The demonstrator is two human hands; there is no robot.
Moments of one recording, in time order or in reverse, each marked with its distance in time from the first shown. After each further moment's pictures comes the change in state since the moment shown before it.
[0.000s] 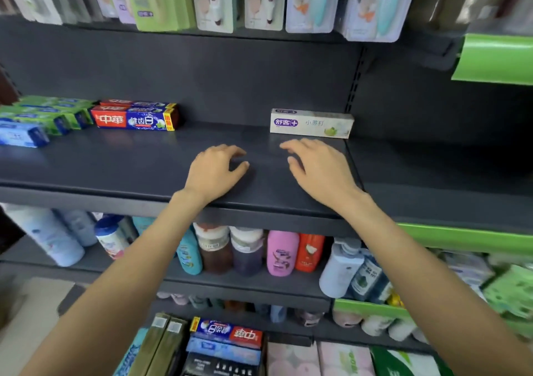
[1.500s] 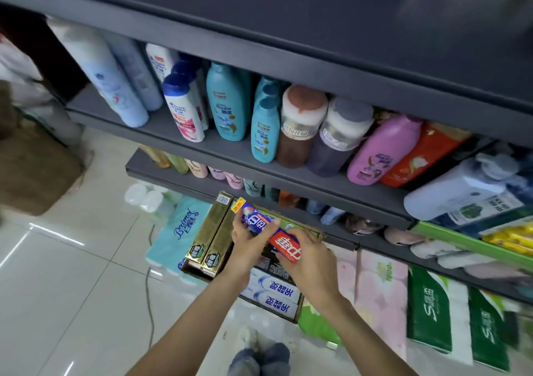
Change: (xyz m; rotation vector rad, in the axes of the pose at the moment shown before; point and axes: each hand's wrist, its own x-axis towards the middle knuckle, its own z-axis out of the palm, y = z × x) left_hand -0.310 -0.063 0.130 -1.198 -0.224 -1.284; right_hand -0.245 -0.179 0.193 0.388 -0.578 0.404
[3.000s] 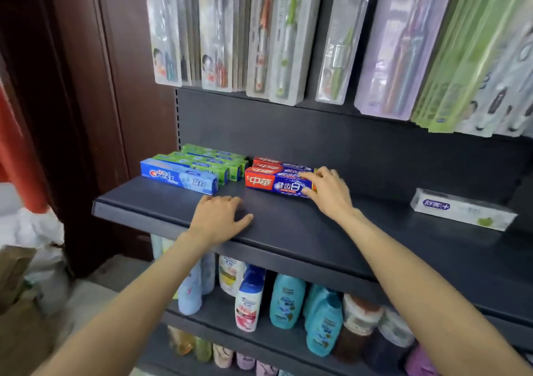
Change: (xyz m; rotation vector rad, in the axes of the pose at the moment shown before) left_hand 0.066 0.397 -0.183 1.495 0.546 1.206; right_hand 0.313 -0.256 -0.212 -0.456 0.473 -0.304
